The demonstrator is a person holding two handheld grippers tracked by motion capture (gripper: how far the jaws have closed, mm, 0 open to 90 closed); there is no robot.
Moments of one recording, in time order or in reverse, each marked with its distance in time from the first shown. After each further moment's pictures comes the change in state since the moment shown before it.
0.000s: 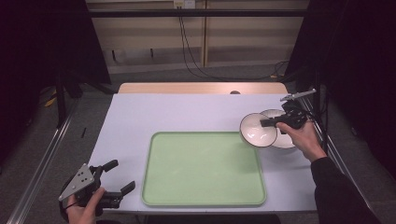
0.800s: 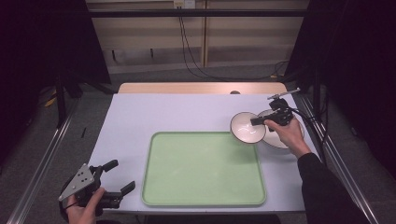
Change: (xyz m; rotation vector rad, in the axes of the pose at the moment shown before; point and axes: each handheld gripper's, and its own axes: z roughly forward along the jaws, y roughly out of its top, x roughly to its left) left arm 0.000 0.000 0.000 0.001 0.005 0.004; right arm -0.005 0.011 0.041 0.041 0.005 0.059
